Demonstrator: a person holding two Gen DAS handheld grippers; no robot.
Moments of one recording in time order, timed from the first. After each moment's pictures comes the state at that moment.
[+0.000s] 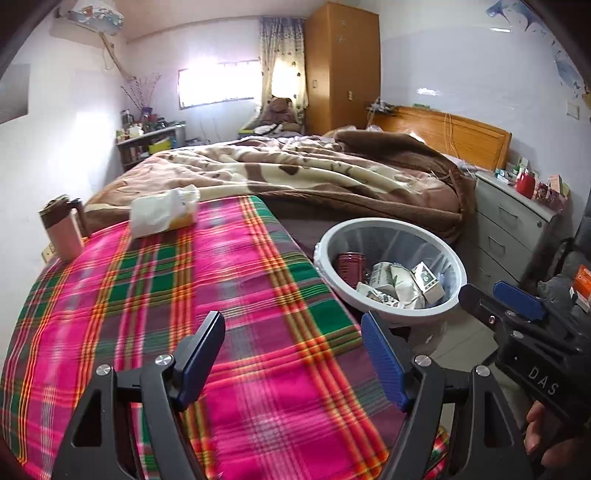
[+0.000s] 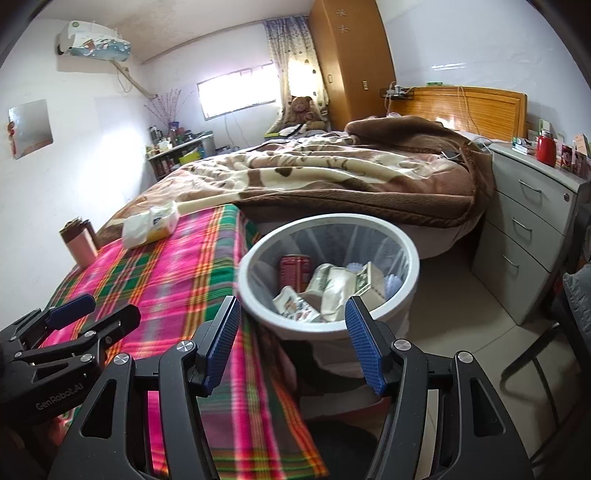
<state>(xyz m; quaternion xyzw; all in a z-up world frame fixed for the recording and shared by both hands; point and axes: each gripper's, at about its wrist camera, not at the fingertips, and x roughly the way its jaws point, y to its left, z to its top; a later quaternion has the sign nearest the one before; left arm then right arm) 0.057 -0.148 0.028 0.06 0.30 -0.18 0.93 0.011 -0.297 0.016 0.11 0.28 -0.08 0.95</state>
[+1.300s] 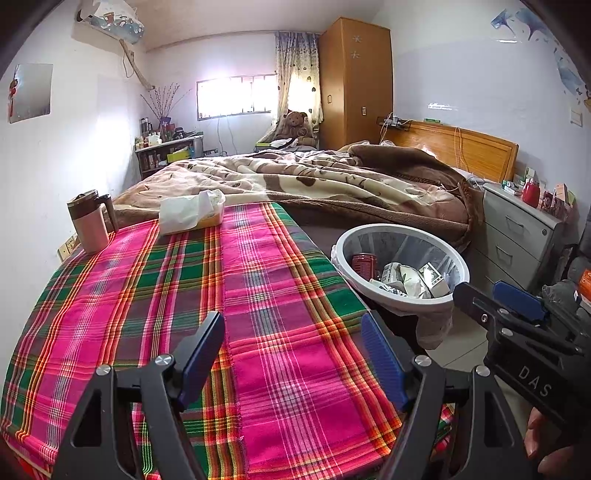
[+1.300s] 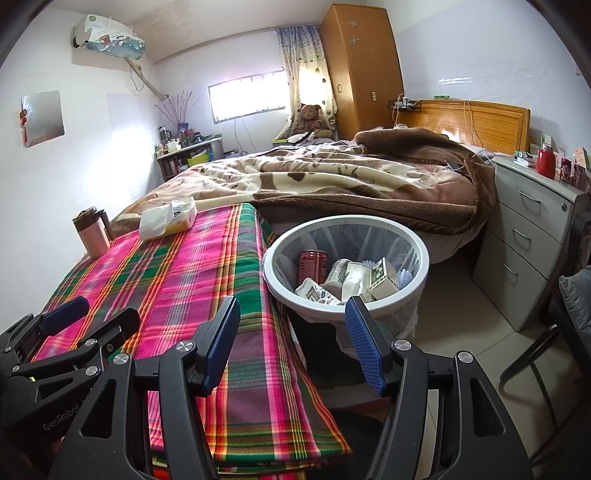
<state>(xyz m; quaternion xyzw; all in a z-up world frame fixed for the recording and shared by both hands) 0.021 -0.126 0.026 0.05 0.28 -0.15 0.95 -0.008 -0.264 0.017 0.09 0.26 -0.08 0.96</state>
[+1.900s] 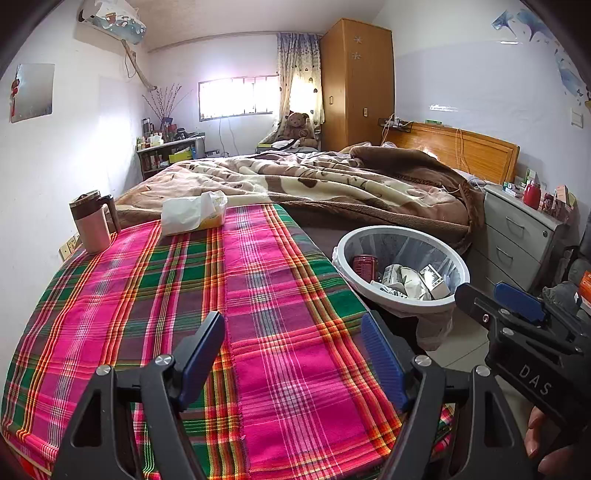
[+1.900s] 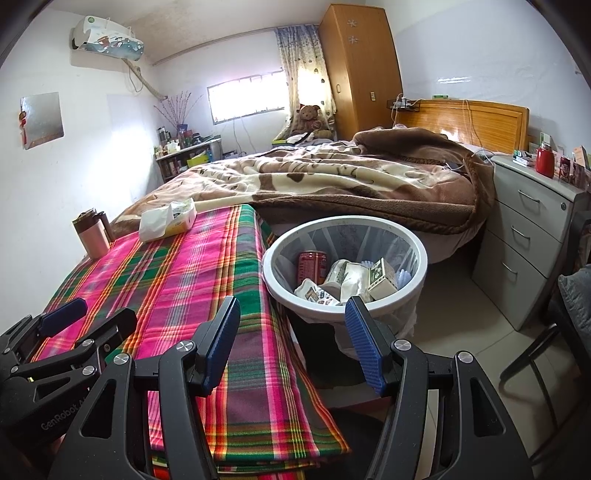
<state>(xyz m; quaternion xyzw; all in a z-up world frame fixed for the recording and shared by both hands) 0.021 -0.125 0.027 0.05 0.28 -0.15 0.95 -0.010 -0.264 0.016 0.09 0.26 -0.09 0.96</state>
